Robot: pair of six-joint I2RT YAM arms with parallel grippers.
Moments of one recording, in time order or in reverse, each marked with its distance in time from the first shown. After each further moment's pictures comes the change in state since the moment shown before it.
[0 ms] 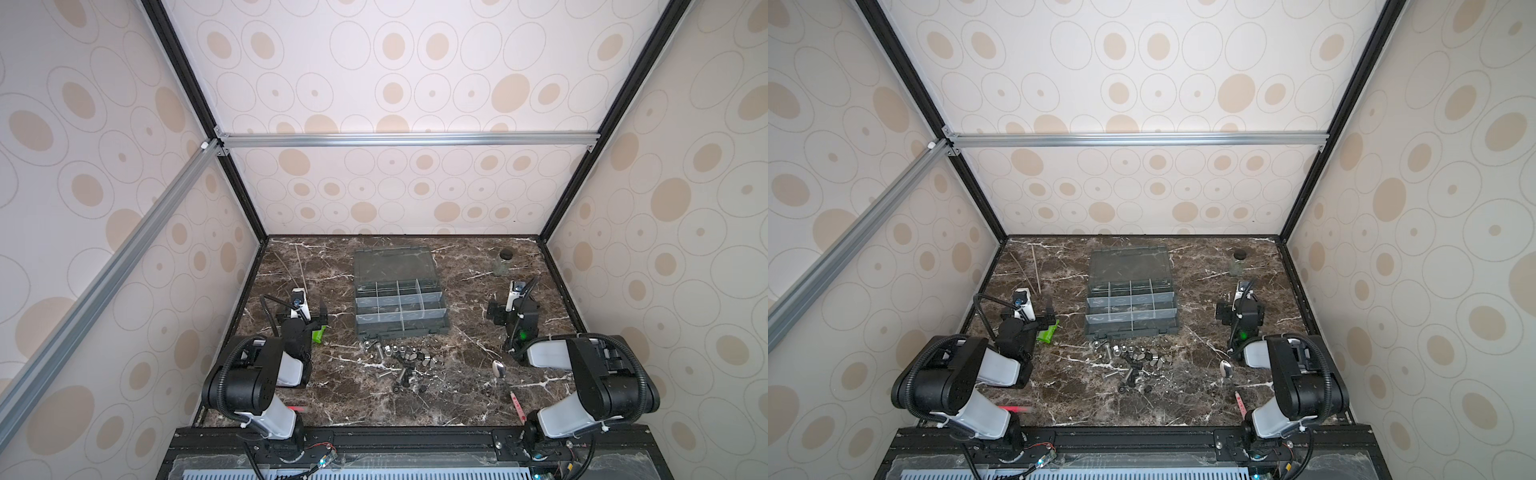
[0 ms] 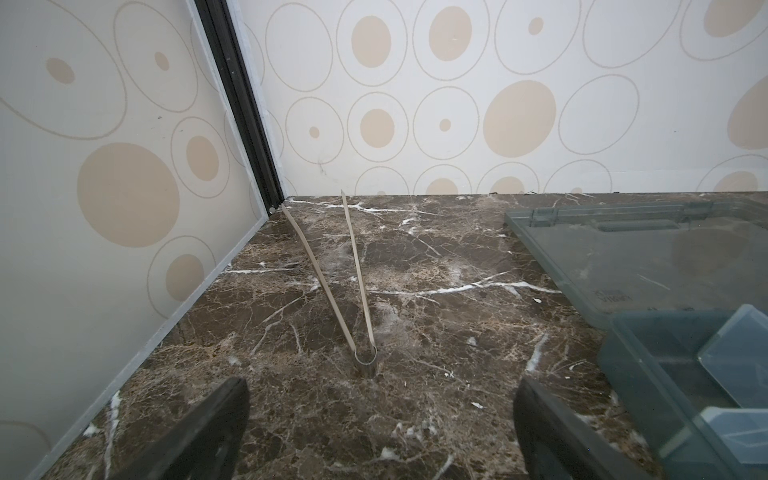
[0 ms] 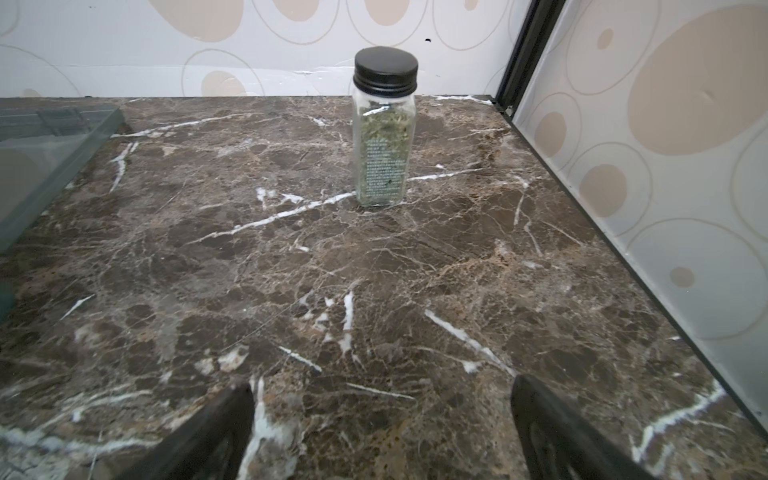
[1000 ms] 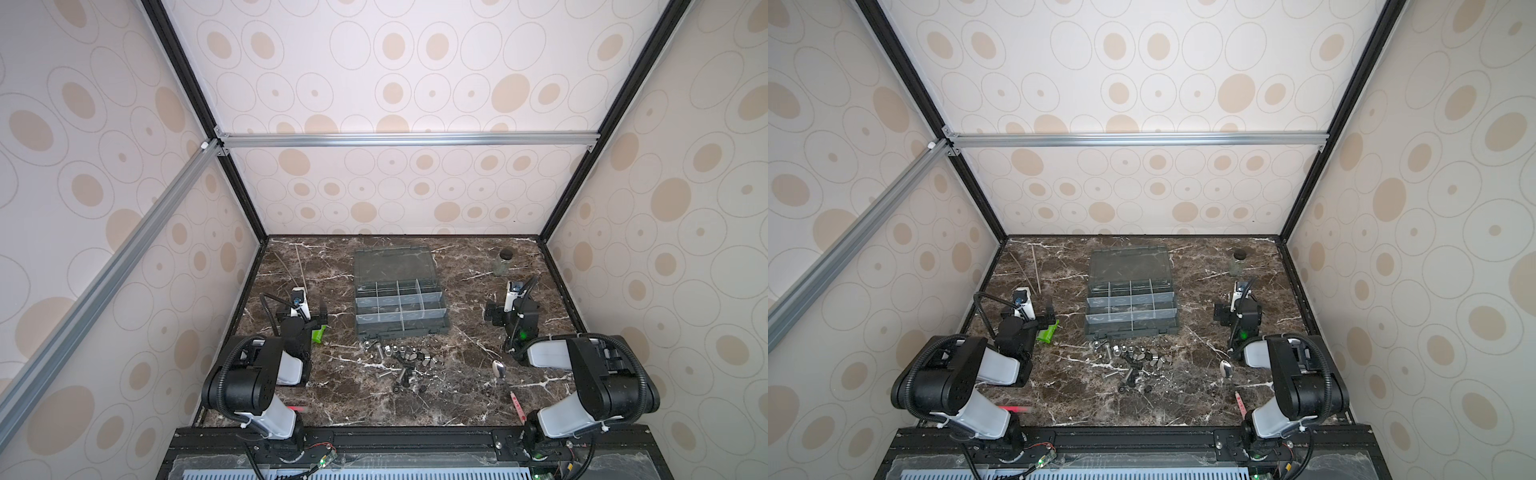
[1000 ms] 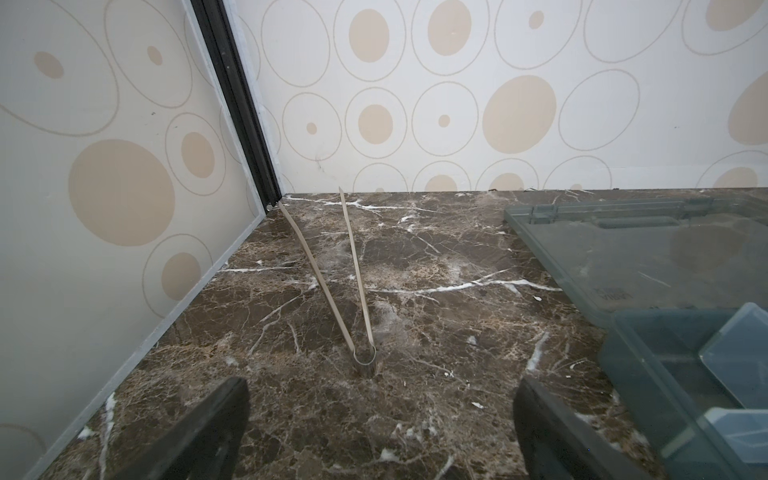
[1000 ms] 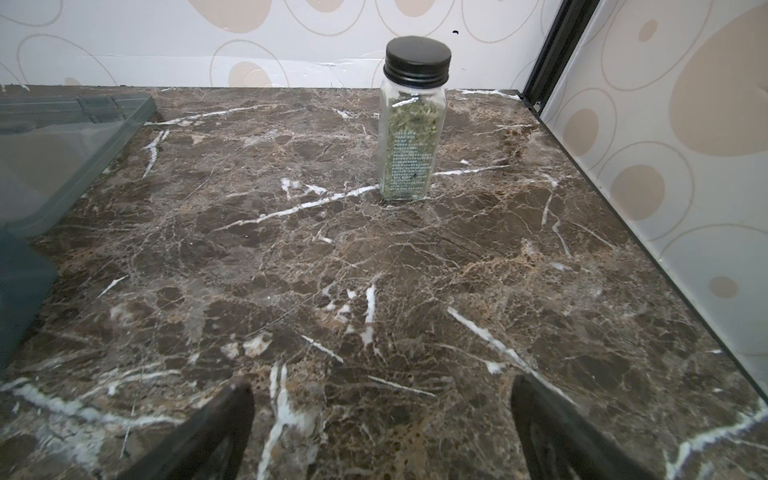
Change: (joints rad) left arm 0.008 -0.033 0.013 -0.061 0.008 -0.001; right arm 0.000 -0.004 0.001 -0.018 -0.035 -0.010
